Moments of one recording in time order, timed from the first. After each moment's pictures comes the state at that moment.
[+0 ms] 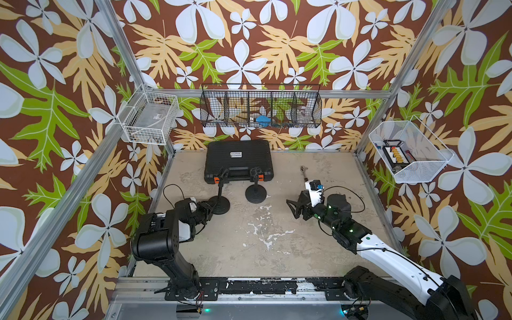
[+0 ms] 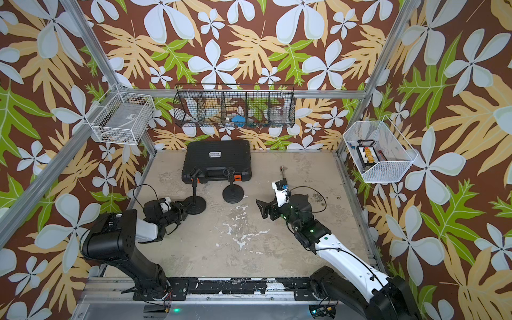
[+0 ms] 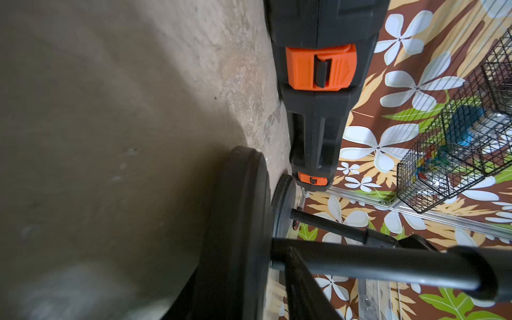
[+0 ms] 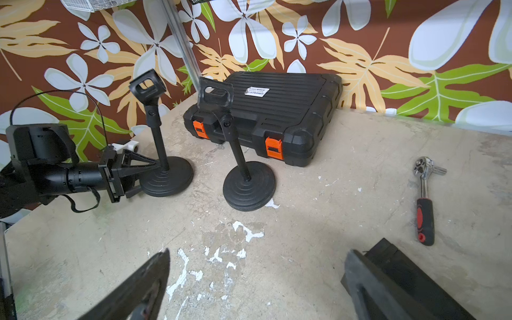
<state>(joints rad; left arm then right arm) 0.20 1.65 0.36 0.73 0.66 -1.16 0.51 1.00 0.55 0.14 -0.15 0.16</state>
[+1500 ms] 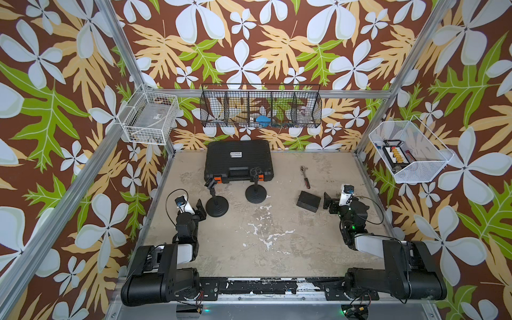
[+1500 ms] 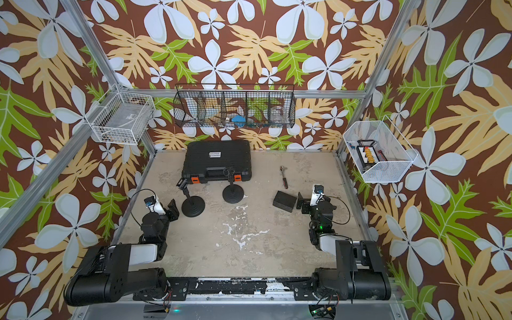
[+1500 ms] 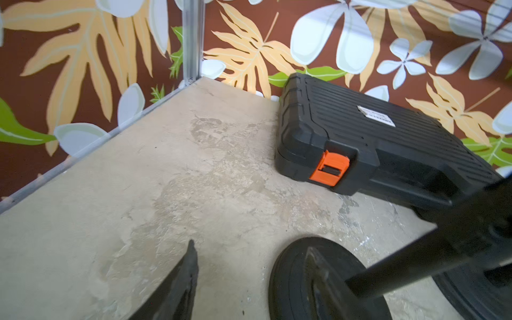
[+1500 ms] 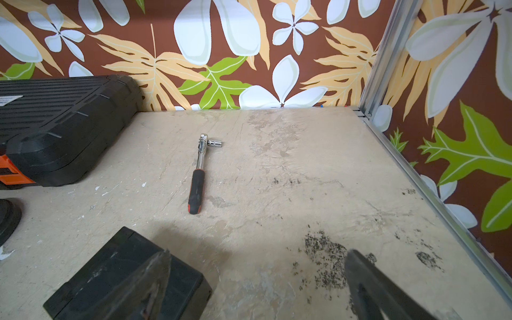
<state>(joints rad) 0.06 1.31 0.11 1.00 -0.12 -0.25 -0.04 1.36 0.26 0.87 -0.04 0.00</state>
